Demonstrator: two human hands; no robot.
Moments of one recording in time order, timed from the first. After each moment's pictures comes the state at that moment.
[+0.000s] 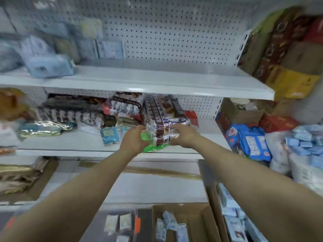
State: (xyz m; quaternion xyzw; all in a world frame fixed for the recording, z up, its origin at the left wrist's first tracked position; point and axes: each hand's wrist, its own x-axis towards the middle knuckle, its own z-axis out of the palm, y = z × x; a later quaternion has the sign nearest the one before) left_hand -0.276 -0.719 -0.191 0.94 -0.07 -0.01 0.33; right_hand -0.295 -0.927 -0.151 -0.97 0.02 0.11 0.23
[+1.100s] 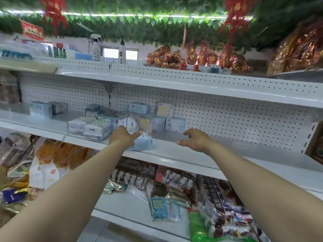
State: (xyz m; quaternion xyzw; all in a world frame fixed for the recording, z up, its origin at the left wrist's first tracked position) left_hand -0.156 -0.450 0.019 0.91 0.17 0.13 0.36; right_hand -0.150 -0.723 0.050 -0.96 -0.10 -0.02 0.27
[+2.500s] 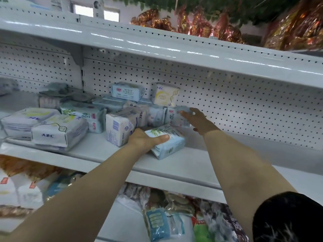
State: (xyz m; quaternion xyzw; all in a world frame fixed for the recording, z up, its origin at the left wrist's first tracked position) left_hand 0.020 -0.477 -0.044 0.82 0.08 0.00 0.56; right_hand 0.109 -0.703 0.007 -0.86 0.04 -0.06 0.50
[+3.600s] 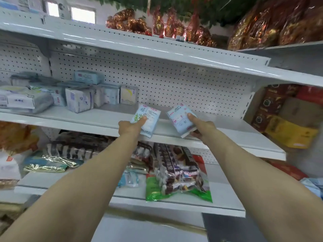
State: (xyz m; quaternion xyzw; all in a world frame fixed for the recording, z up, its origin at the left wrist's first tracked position) left_hand -0.145 -0.659 -0.050 0.63 0.17 0.07 0.76; right_hand -0.167 -0.915 -0.007 -0.70 0.19 -0.09 0.69
